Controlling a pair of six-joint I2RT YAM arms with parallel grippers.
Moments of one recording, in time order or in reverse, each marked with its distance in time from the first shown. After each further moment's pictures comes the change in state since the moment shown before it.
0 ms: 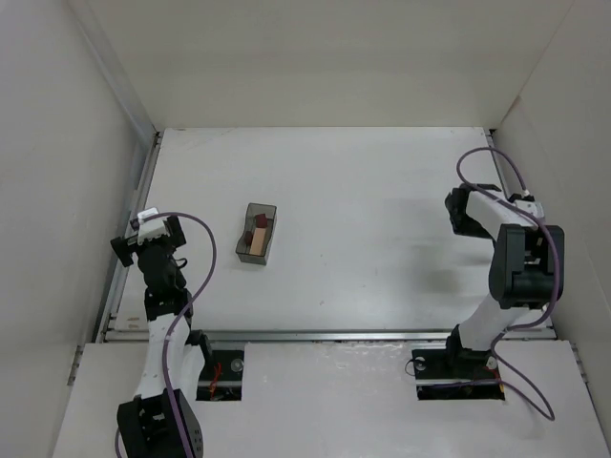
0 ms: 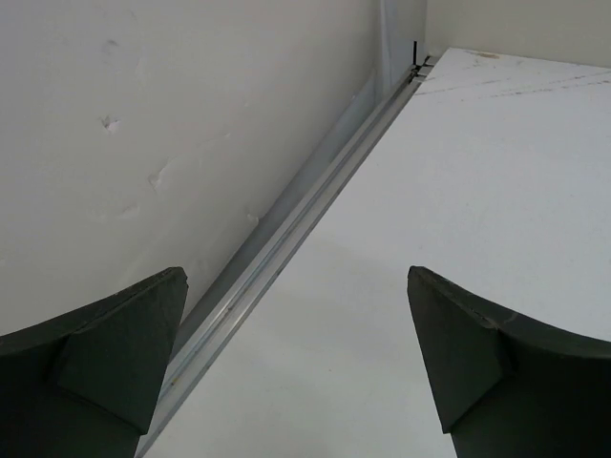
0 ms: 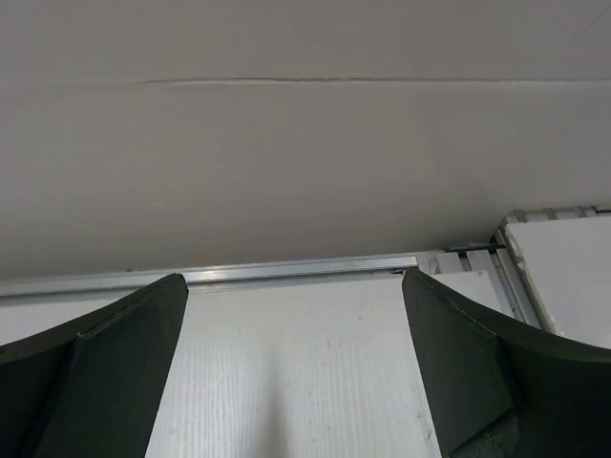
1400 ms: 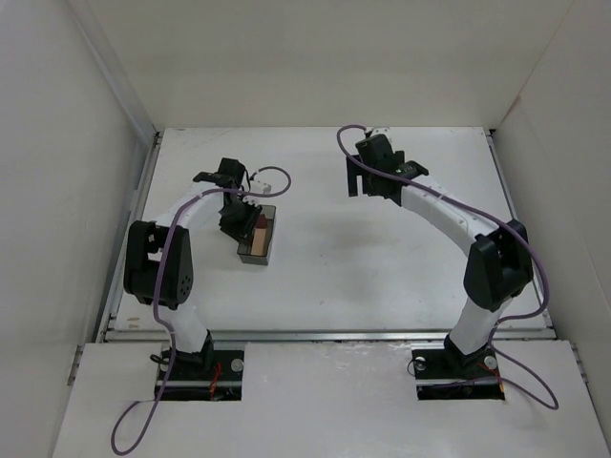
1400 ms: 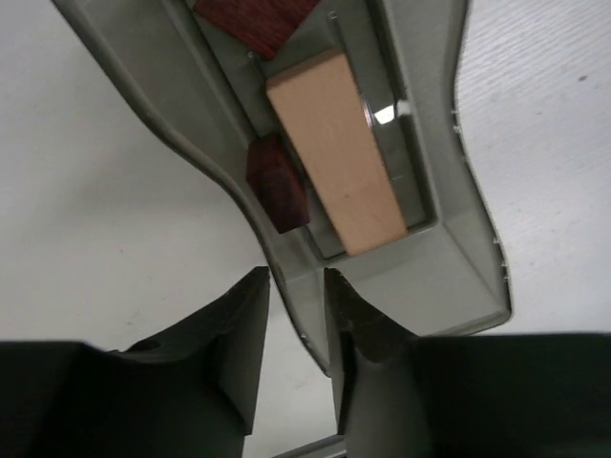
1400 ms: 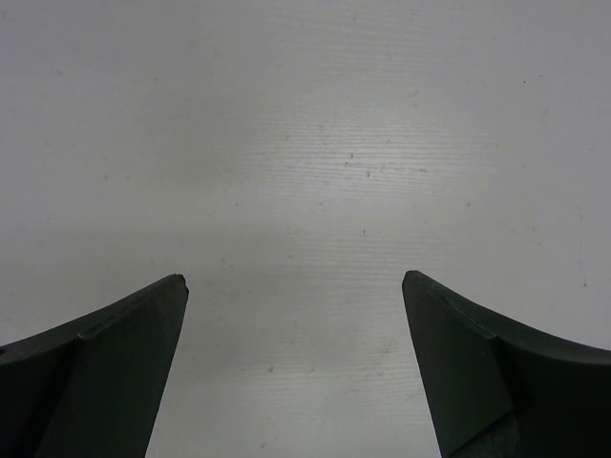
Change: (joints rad) left arm -0.446 1.033 1.049 -1.362 0.520 0.126; right arm 0.576 0.066 0.388 0.782 -1.052 -1.642
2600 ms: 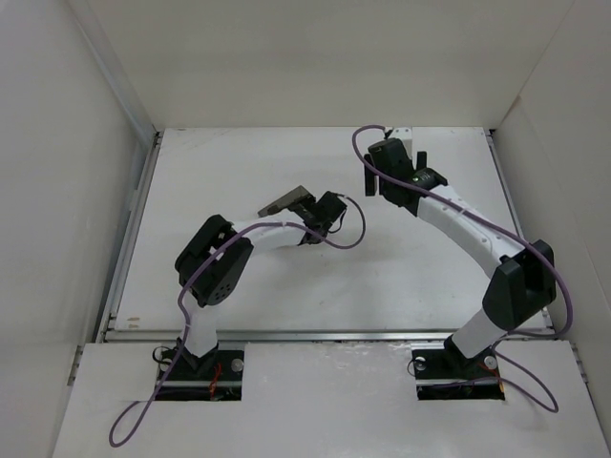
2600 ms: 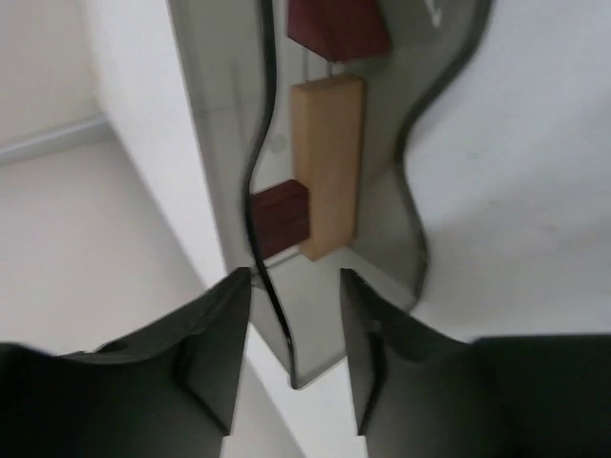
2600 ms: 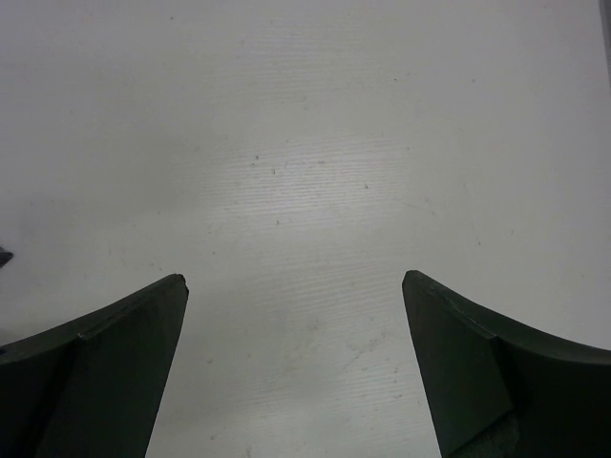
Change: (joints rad) left arm -0.579 0.203 0.013 0.463 -1.011 0.180; right arm 0.012 -0.160 -0.092 -0.030 0.198 0.011
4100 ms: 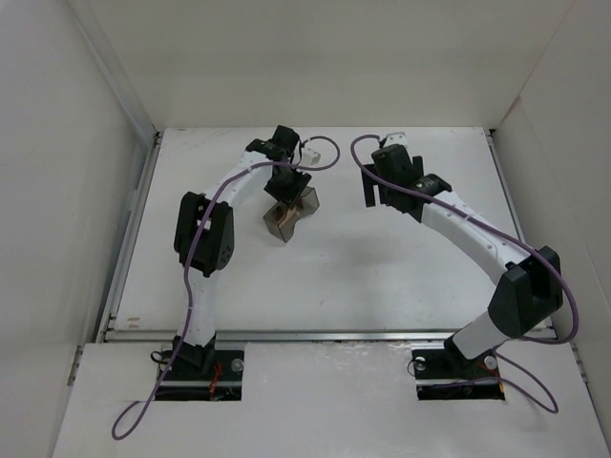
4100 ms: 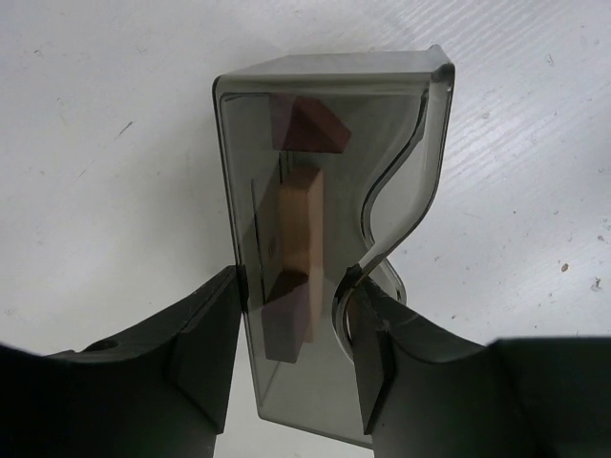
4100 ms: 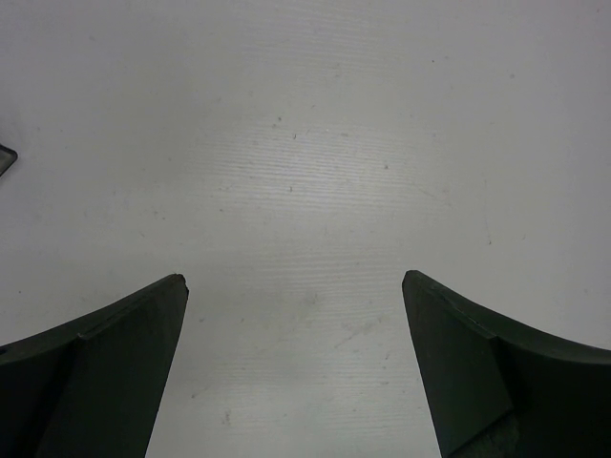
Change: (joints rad) left arm 0.365 0.202 0.588 -0.509 0.948 -0.222; right arm 0.001 -0.056 -0.065 -0.002 -0.113 -0.097
